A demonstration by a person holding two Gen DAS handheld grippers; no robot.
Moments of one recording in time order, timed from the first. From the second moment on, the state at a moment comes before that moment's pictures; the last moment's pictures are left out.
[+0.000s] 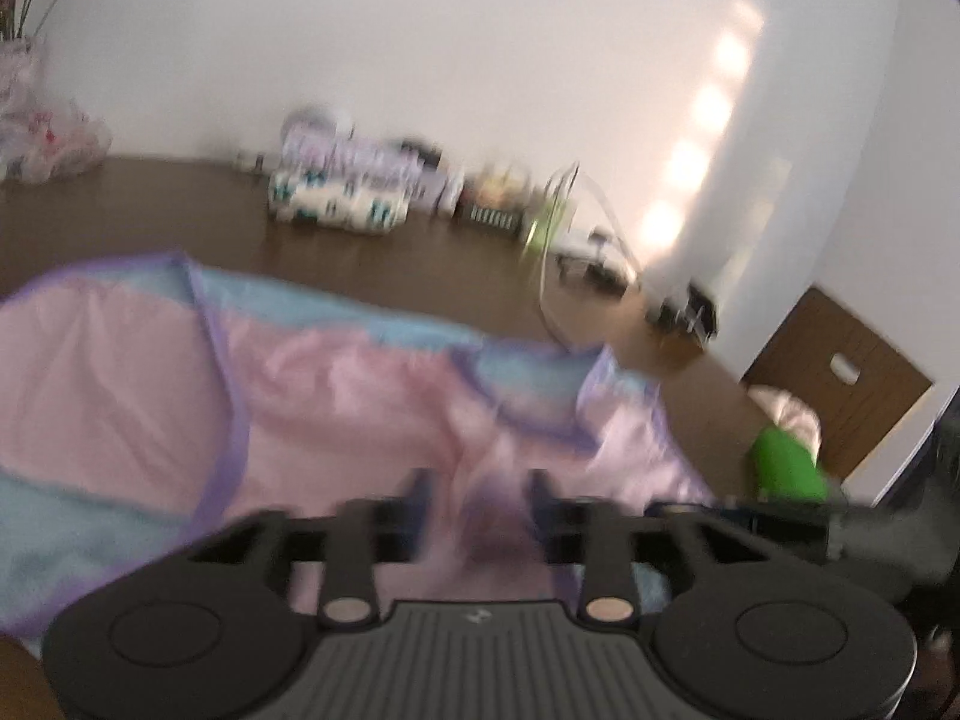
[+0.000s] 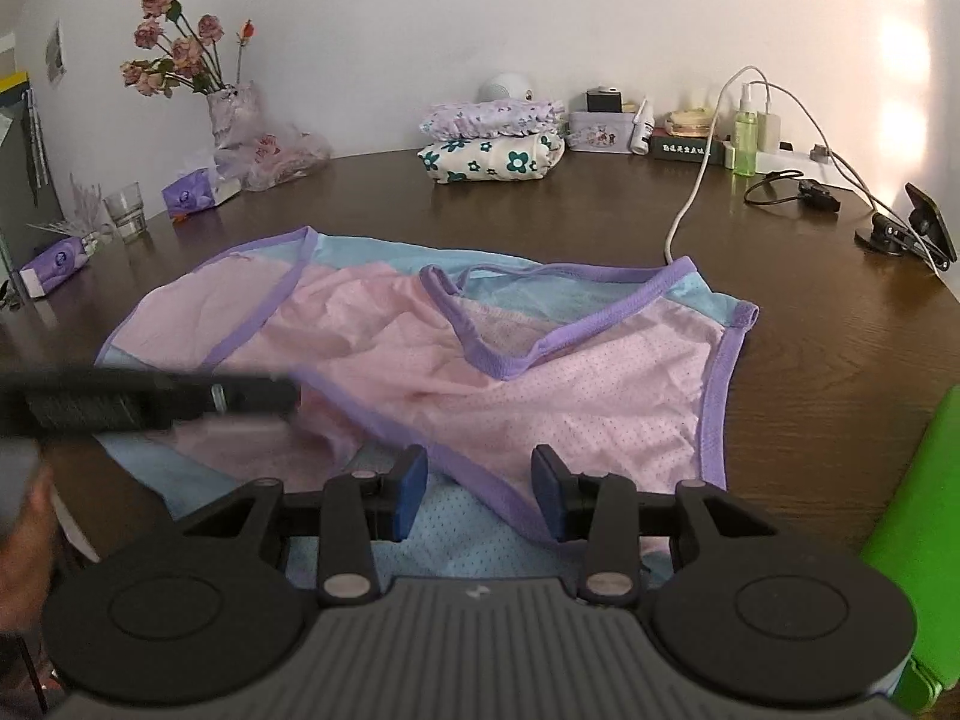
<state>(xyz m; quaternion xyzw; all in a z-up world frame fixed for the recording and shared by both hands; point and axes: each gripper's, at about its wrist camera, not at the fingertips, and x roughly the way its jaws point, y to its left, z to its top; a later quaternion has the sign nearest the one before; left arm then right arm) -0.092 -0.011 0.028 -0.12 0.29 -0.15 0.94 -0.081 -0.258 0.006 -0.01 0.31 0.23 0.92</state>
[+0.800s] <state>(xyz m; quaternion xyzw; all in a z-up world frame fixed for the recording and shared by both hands) -0.074 -0.042 -0.007 -0.06 0.29 -0.15 0.94 -0.005 -0.238 0.030 0.07 0.33 0.27 0.90</state>
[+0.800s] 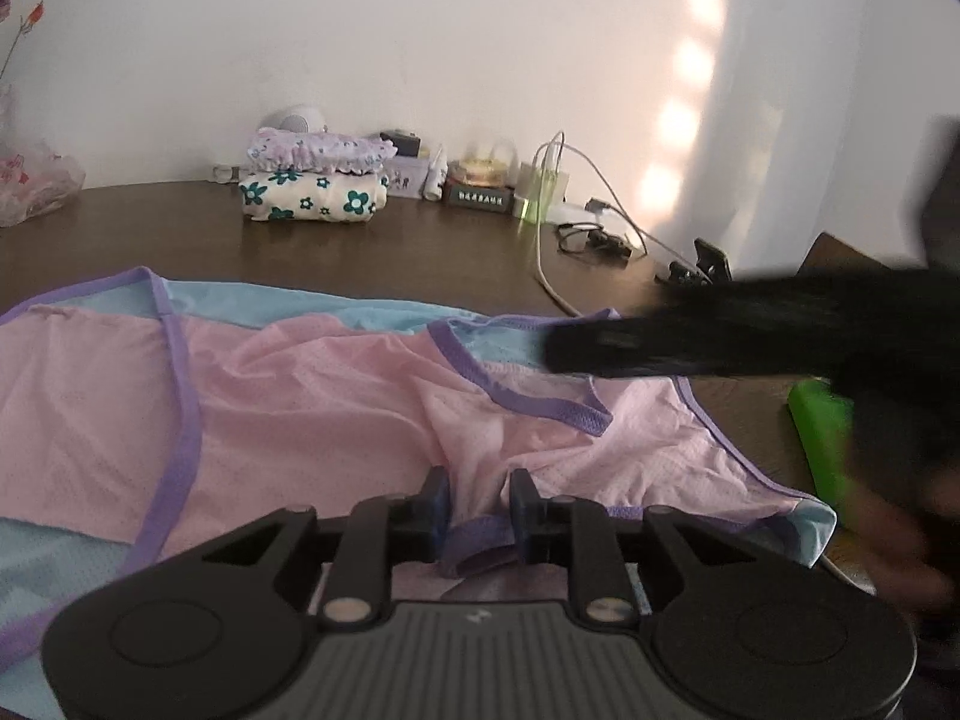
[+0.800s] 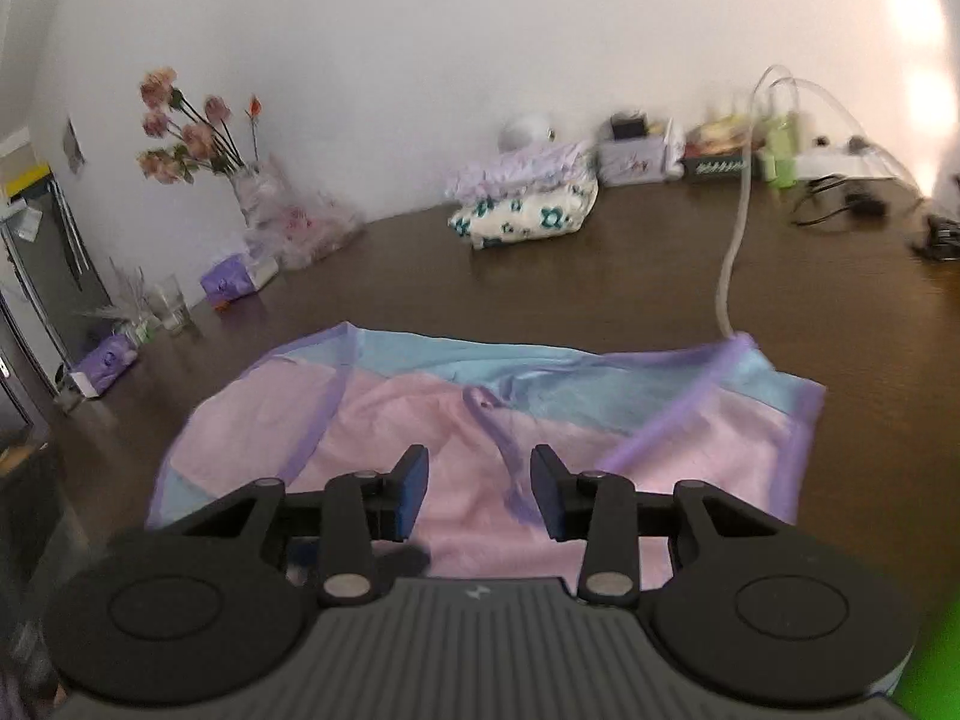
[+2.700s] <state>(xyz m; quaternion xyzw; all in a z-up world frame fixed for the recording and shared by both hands) -0.142 0.148 0.000 0.02 0.30 -0.27 0.92 -0.135 -0.214 0.007 -0.13 0.31 0.38 0.86</state>
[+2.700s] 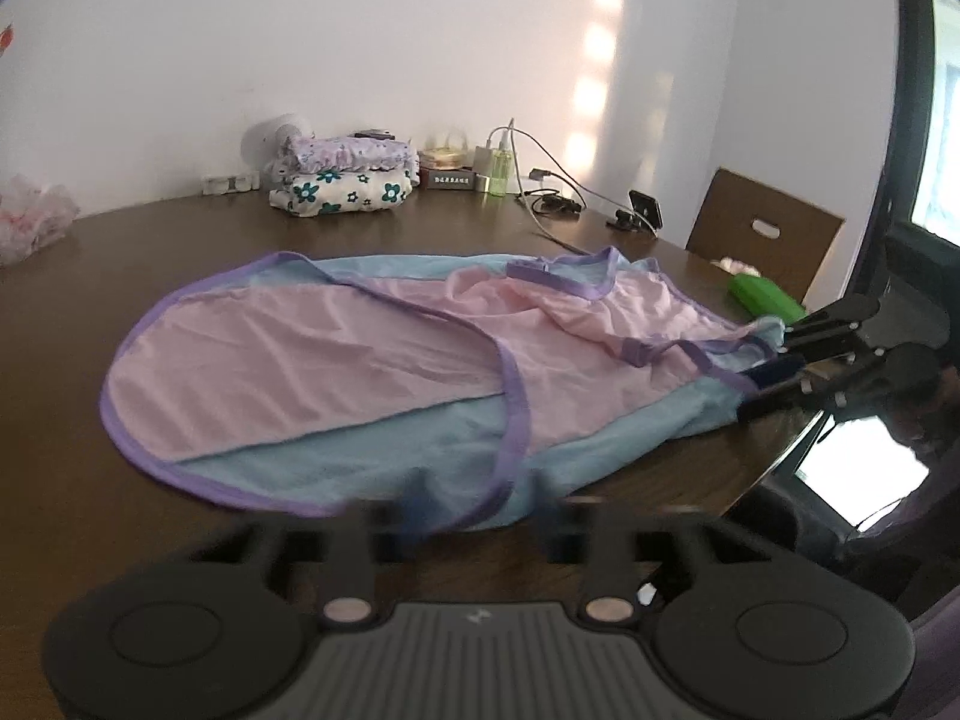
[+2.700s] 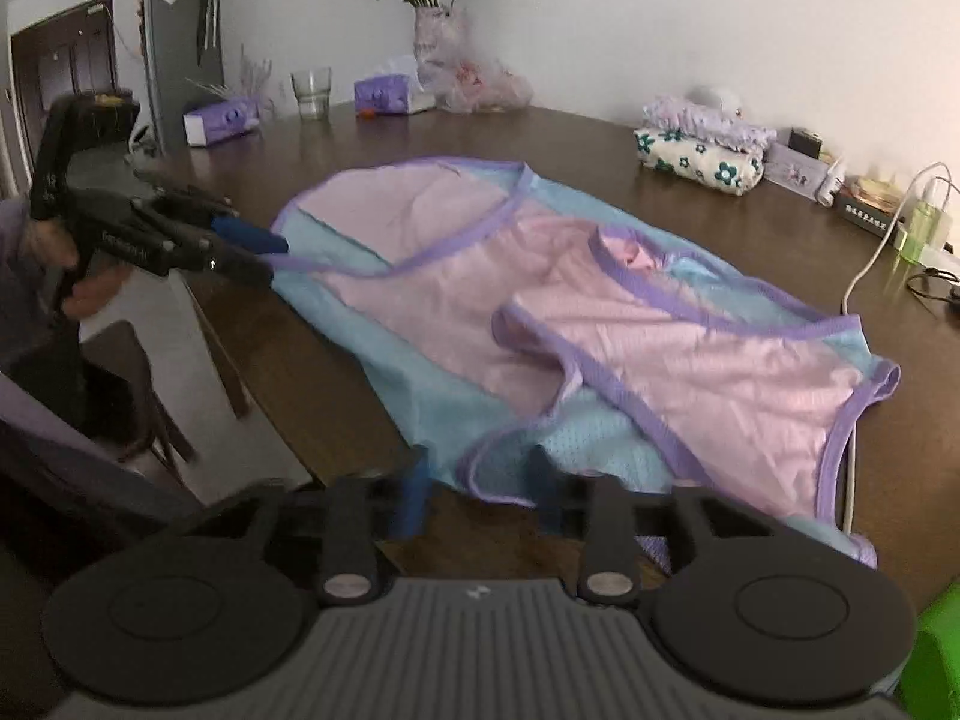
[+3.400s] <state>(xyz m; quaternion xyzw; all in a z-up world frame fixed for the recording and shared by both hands) -0.102 0.169 0.033 0.01 0.25 -0.30 0.92 -0.095 -0.228 0.026 -0.05 0.28 0.36 0.89</state>
